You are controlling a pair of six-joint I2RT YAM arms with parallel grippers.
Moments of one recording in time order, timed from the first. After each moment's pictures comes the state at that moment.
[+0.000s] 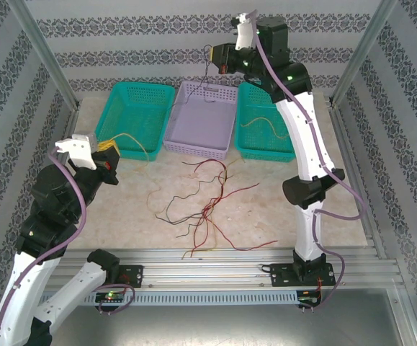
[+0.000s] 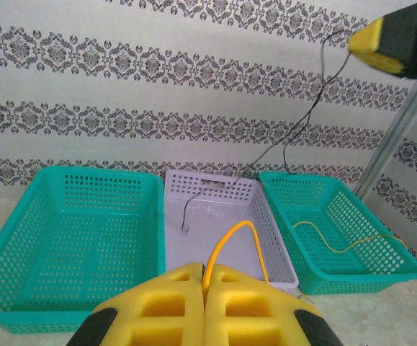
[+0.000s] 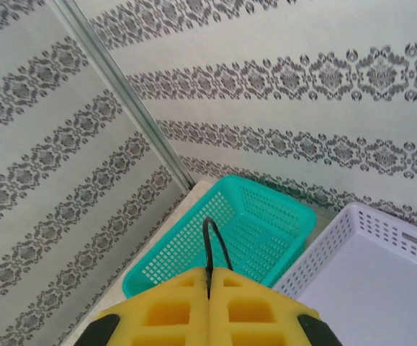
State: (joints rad) left arm -0.37 0.63 1.09 -0.55 -0.11 -0.20; right arm 0.39 2.13 2.74 -0.88 -0.41 0.34
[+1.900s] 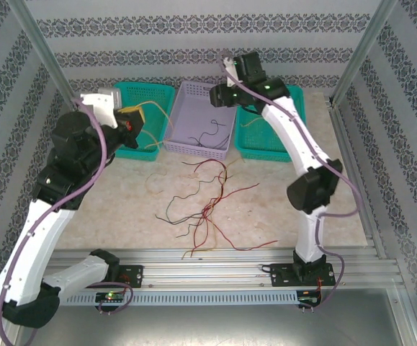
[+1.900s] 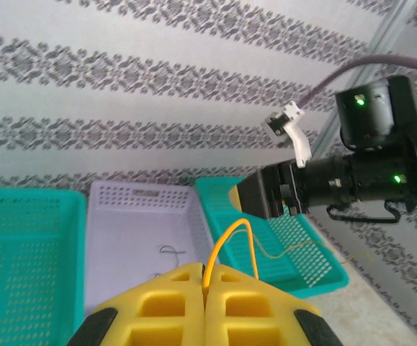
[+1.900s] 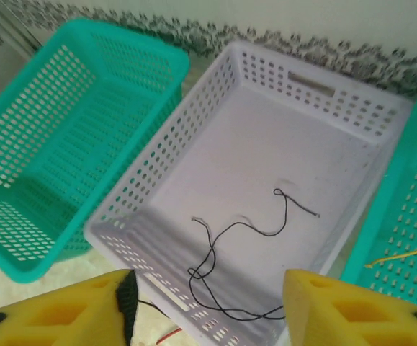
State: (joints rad) left arm -0.37 1.04 1.45 -0.52 0.09 -0.27; right arm 0.41 1.96 2.17 -0.88 -0.15 0.18
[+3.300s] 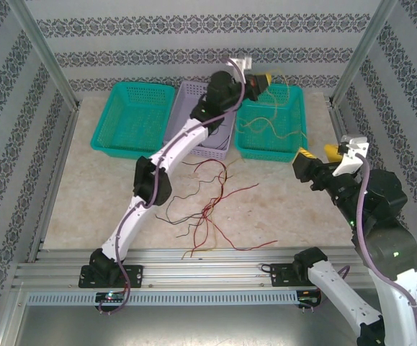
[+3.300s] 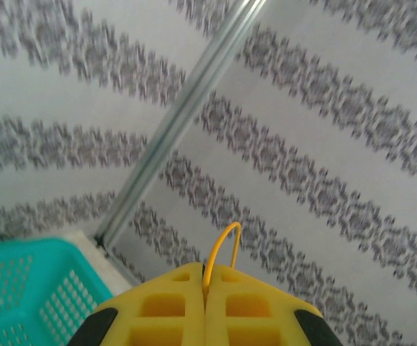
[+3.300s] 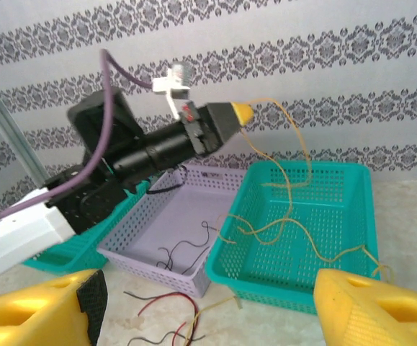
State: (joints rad) left arm -0.61 2.64 2.69 0.09 0.36 -0.62; right arm 0.32 0.59 1.21 -0.77 0.03 0.23
